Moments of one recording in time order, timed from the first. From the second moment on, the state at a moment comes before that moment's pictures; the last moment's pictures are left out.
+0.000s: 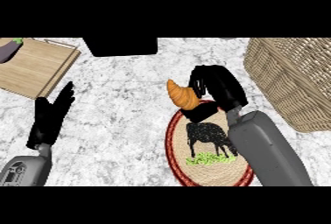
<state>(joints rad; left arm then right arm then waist) -0.17 0.33 -0.01 -1.37 0.01 0.08 0.22 -0.60 -0.18 0.33 -1.39 0.57 0.05 0.29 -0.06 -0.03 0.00</state>
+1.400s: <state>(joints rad) -0.22 0.29 -0.03 -1.37 -0.03 0.06 0.22 -1.05 -0.68 -0.05 -1.56 0.43 0.51 0.81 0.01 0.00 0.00</state>
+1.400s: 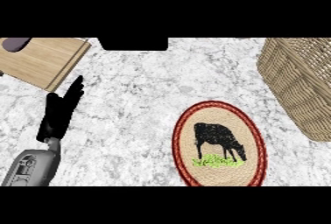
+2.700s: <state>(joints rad) -0.23 0.25 -0.01 -1.38 -0.06 0.04 0.23 -0.89 -0.84 -0.14 -0.84 0.65 0.32 0.01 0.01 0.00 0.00</state>
